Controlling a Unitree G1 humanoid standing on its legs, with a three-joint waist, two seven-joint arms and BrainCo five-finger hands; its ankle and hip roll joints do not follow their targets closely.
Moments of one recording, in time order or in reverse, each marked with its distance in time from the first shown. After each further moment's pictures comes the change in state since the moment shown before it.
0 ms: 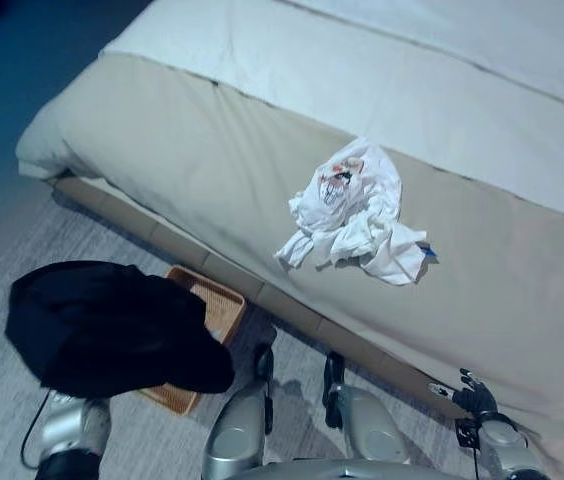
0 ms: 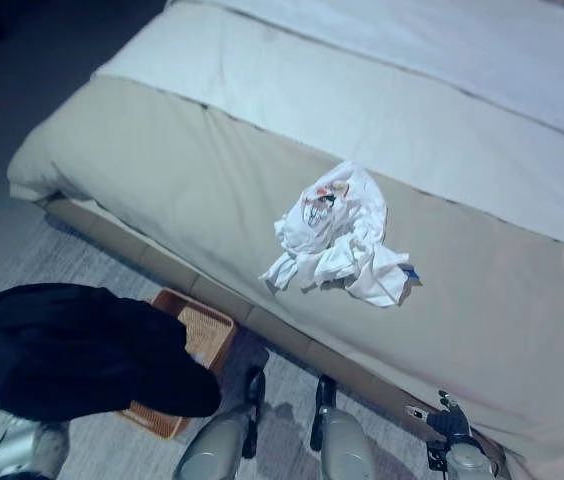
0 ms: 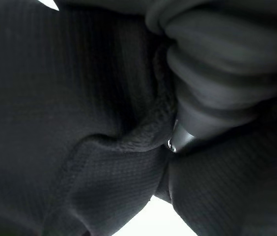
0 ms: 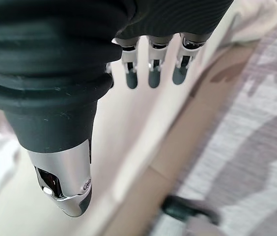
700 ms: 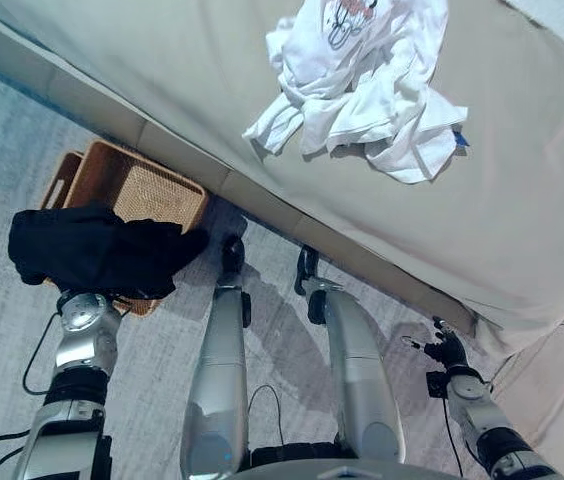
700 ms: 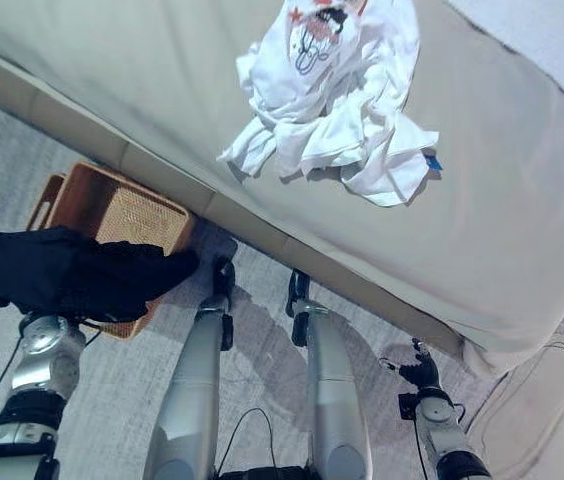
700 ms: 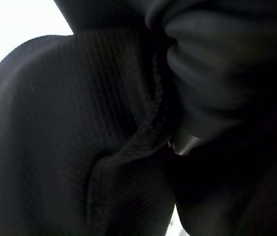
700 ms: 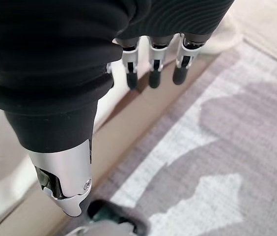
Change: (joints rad) left arm -0.306 0.167 -0.052 0.326 0.049 -0.040 0.248; right arm -0.118 0.012 0.116 -0.066 0.082 -0.069 -0.131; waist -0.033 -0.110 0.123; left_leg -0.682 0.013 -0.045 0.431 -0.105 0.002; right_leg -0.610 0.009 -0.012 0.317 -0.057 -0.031
